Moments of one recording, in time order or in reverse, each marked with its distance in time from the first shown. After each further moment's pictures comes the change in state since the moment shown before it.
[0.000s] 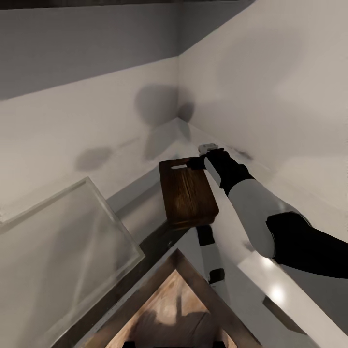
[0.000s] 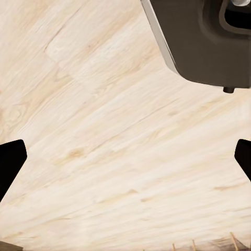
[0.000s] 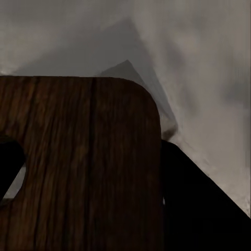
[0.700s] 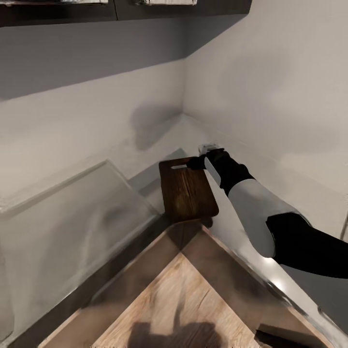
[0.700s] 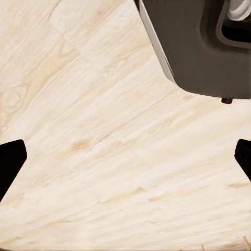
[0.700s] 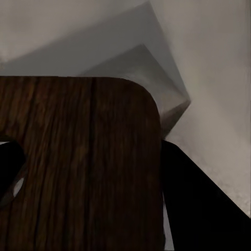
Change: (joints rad) left arm 0.000 0.000 0.000 0.000 0.000 0.000 0.000; right arm 0.000 0.000 0.001 -0.001 0.002 0.000 0.000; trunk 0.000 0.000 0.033
